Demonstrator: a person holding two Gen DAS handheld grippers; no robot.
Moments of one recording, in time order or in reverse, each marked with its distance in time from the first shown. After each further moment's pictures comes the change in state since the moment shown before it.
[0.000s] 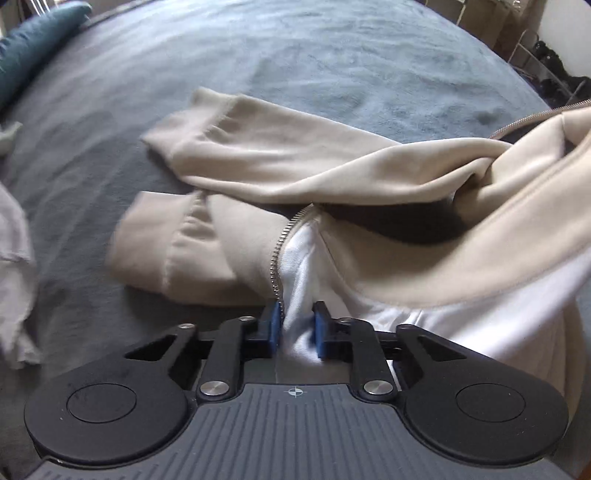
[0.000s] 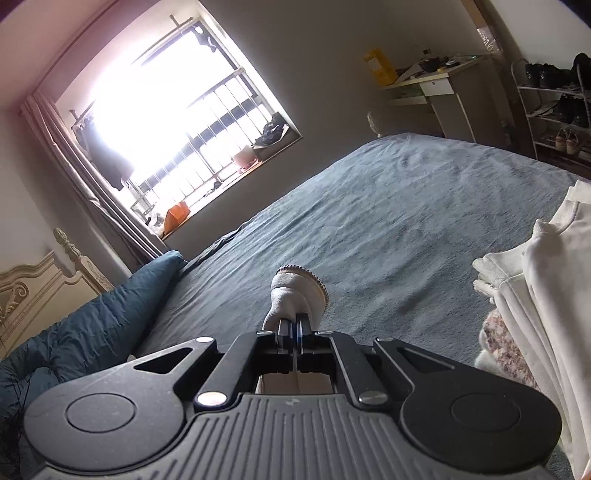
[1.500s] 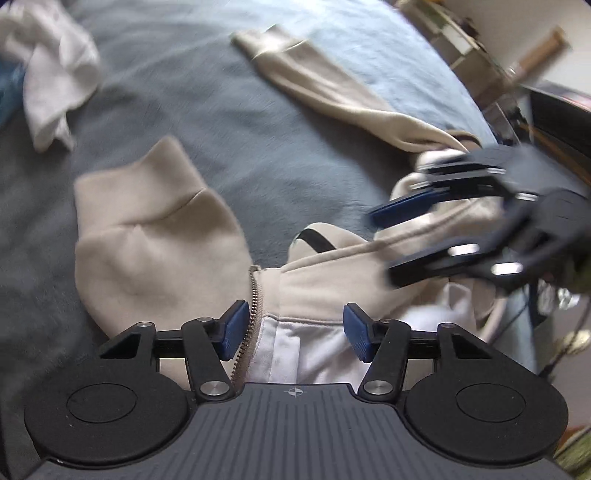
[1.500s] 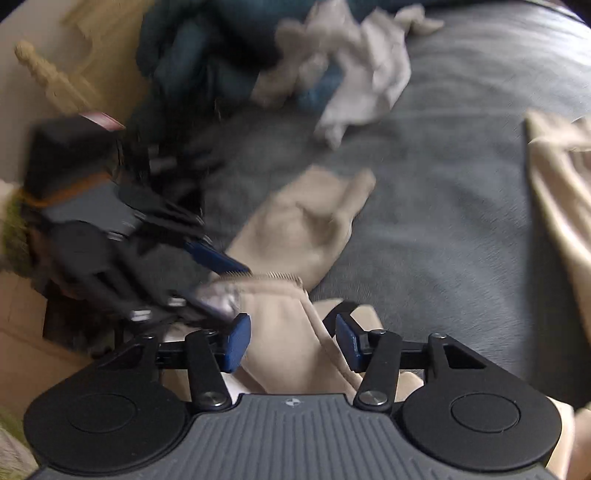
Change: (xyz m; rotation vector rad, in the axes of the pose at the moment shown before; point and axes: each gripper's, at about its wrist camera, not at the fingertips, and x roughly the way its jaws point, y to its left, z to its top) left arm -0.041 0.099 -0.135 -0.241 0.019 -0.333; right arm 0.203 0.215 -0.260 -0.875 1.081 0.664
